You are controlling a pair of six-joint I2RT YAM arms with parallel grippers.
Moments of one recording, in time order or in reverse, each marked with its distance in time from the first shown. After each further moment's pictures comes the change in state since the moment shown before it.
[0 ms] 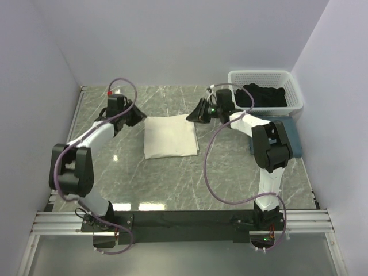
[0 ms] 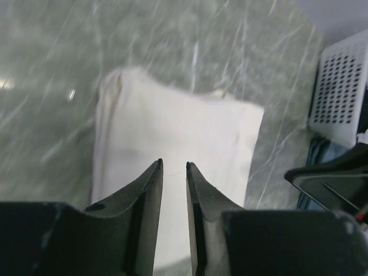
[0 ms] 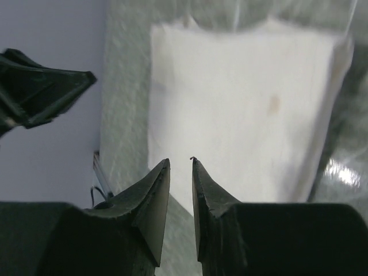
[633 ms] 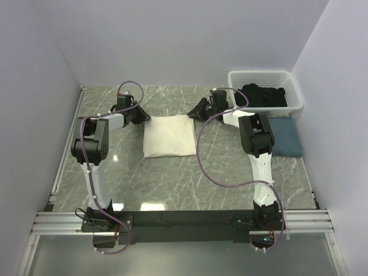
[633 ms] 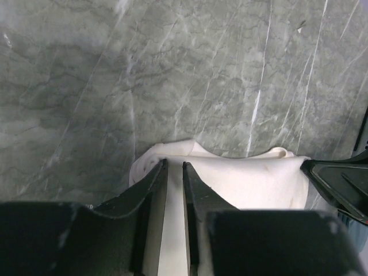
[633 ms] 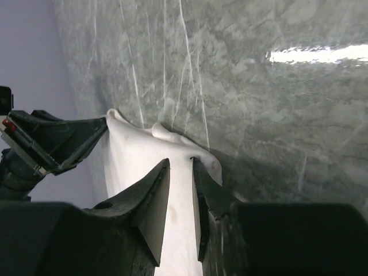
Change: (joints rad) left arm 0.043 0.503 0.272 0.162 0.061 0.013; right arm -0.043 0.369 0.314 0.033 0.146 0.183
